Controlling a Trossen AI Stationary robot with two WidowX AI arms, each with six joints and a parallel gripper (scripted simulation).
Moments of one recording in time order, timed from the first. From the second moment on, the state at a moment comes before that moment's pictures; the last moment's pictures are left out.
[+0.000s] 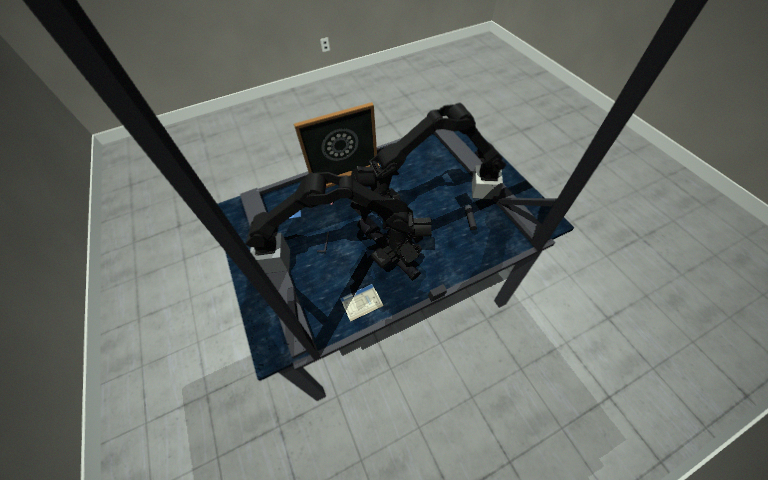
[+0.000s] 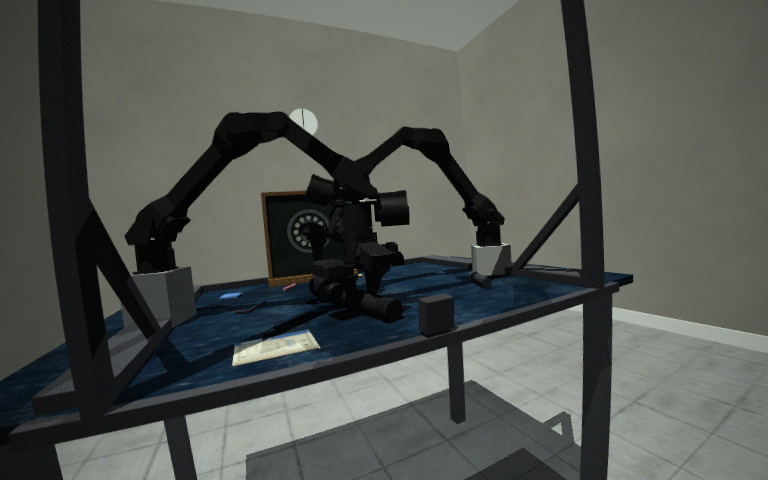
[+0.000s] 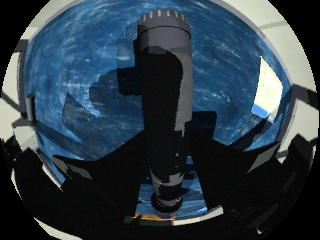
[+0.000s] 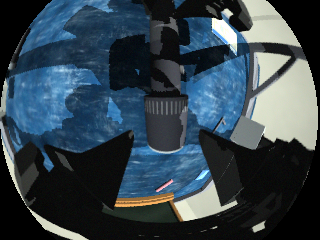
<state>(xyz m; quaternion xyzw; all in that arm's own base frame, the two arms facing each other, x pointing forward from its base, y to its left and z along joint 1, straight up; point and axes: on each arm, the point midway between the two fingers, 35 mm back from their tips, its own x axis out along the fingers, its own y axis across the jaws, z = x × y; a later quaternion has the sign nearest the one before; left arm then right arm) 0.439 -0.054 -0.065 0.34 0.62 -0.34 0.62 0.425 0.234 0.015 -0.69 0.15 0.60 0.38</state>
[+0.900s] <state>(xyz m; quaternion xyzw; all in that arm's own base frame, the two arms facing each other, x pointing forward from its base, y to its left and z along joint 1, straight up) 0.439 -0.054 -0.065 0.34 0.62 -0.34 0.62 0.433 0.243 -0.023 -0.69 0.15 0.60 0.38</state>
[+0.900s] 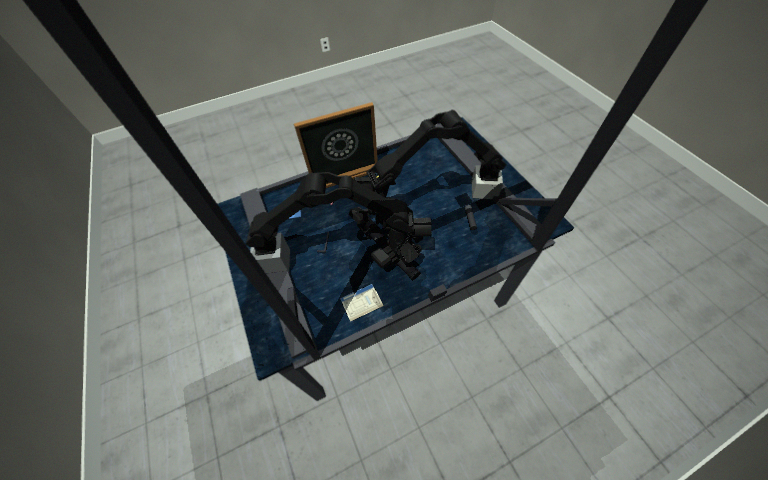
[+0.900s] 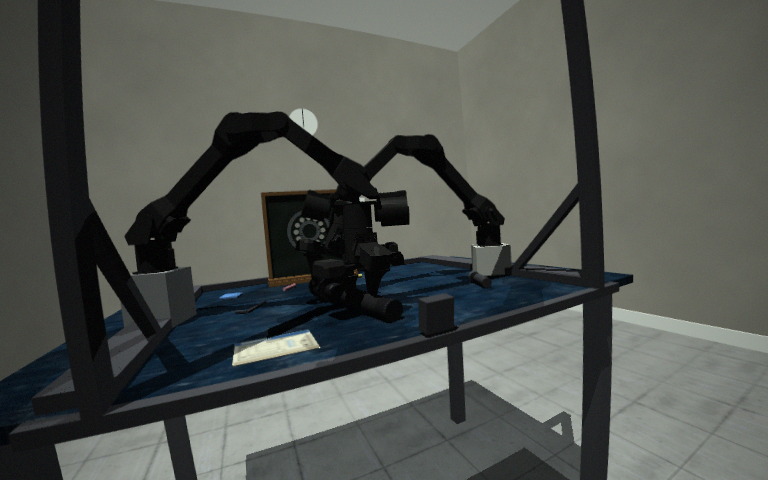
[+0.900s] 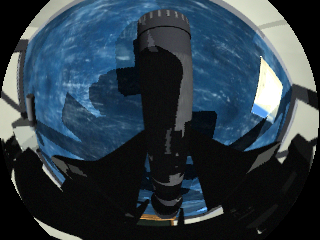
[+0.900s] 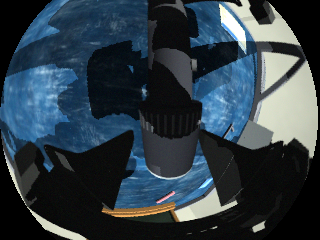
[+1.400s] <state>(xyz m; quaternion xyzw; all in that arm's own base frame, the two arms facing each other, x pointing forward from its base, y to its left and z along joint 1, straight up) 0.439 -0.054 -0.065 0.34 0.62 -0.34 0.62 0.438 0.247 -0.029 -0.69 0.15 0.60 0.38</state>
